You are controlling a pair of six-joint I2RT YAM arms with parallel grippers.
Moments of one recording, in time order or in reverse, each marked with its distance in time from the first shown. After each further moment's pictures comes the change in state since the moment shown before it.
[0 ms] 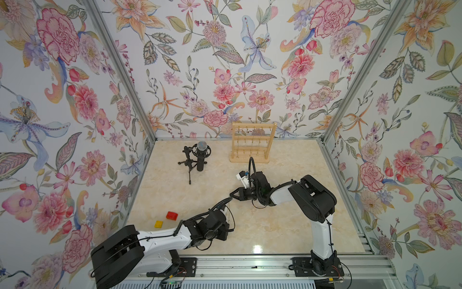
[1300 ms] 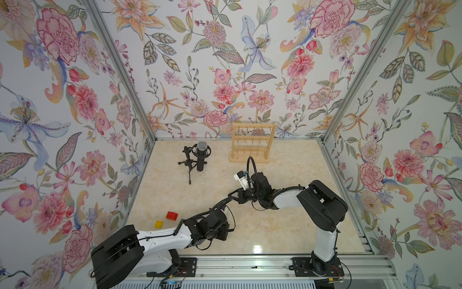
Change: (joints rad) left arm 0.001 0.001 0.019 -0.044 -0.001 0.008; right arm 0.050 -0.132 -0.067 0.008 0.015 -0.059
